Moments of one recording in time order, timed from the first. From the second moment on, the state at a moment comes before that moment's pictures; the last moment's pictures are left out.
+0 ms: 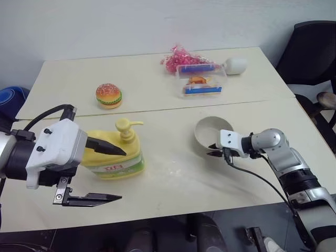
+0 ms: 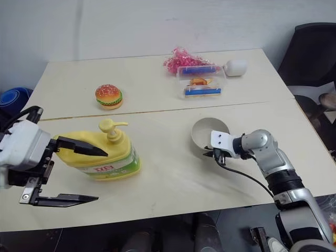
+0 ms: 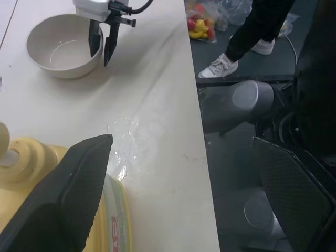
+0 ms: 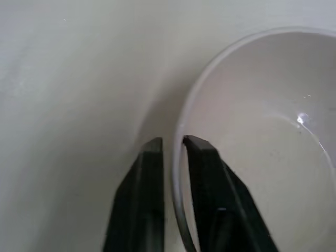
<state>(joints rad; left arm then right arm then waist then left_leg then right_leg) -0.07 1.35 0.61 -0.71 -1.02 0.79 -1.13 -0.64 -0.69 0.26 0.40 -0.05 -0.06 1.20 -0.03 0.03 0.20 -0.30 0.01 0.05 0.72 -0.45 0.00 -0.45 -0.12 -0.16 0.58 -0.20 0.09</state>
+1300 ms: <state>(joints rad) -0.56 1.22 0.21 -0.30 -0.84 0.71 -1.18 -1.14 -0.62 0.48 0.06 0.20 0.21 1.55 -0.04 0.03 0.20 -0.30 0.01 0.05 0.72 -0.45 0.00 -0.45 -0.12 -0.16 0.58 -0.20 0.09</state>
